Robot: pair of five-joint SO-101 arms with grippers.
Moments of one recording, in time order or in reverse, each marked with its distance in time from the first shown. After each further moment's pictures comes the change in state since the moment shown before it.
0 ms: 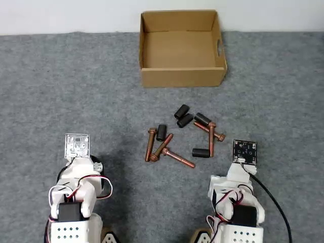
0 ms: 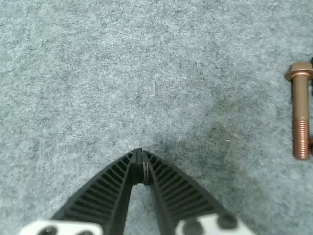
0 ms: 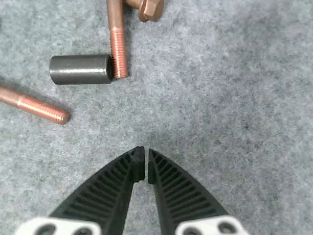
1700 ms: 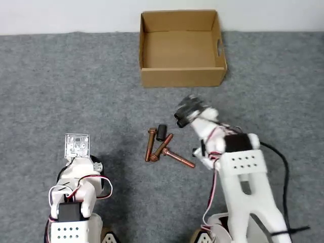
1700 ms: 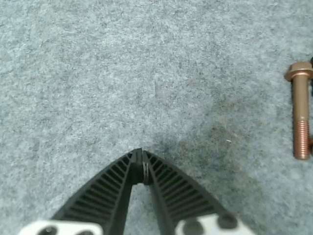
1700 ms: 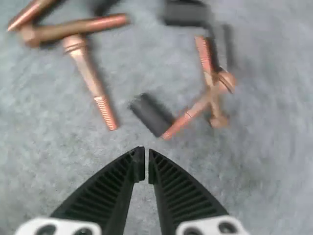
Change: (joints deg) left arm 0.0 0.0 0.0 0.0 0.0; right arm -14.9 68.7 -50.7 -6.4 40.6
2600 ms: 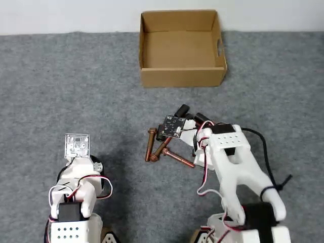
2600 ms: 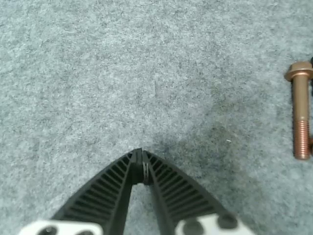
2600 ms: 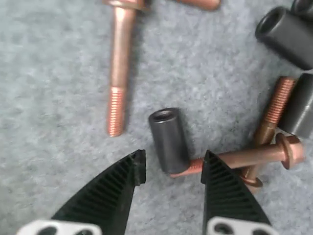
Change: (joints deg) left arm 0.0 0.0 0.0 0.0 0.0; right arm 1.2 24.4 -0.1 -13.8 24.3
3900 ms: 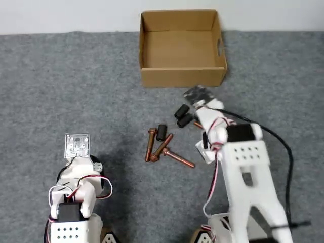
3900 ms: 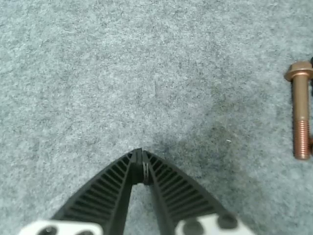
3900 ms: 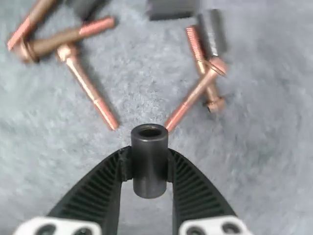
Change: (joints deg) left arm 0.0 0.0 0.0 0.0 0.0; right arm 1.4 -22.7 -7.6 21.0 -38.7
